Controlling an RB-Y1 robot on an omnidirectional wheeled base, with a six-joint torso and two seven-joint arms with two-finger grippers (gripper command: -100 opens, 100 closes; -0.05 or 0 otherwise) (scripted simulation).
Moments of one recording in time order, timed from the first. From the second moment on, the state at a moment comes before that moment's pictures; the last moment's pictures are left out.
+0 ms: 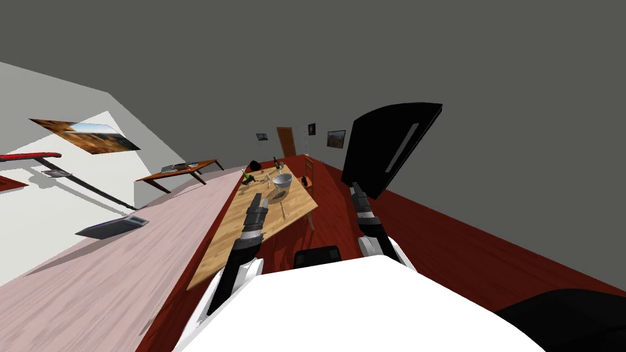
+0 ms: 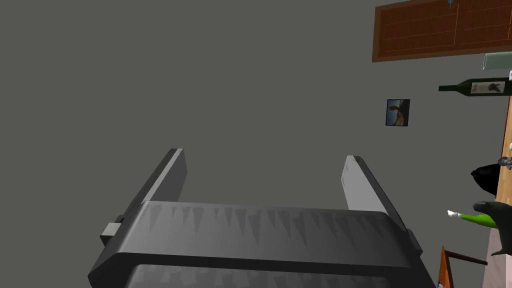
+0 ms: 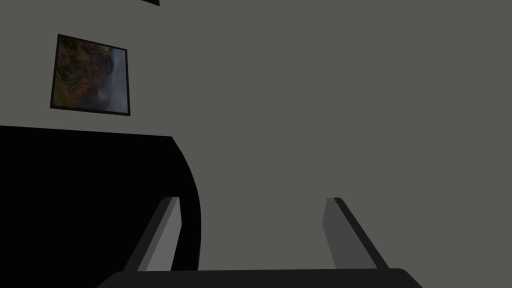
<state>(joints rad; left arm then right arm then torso) 0.59 0.18 -0.04 -2.22 -0.02 -0.40 -0.05 0.55 -0.04 0.07 -2.20 0.08 -0.36 0.15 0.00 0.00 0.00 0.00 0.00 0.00</state>
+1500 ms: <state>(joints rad) 0.86 0.49 0.02 -1.91 -0.02 -0.26 -0.14 0.55 -0.04 0.07 -2.20 0.08 -0.36 0.15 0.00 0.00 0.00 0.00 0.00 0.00</state>
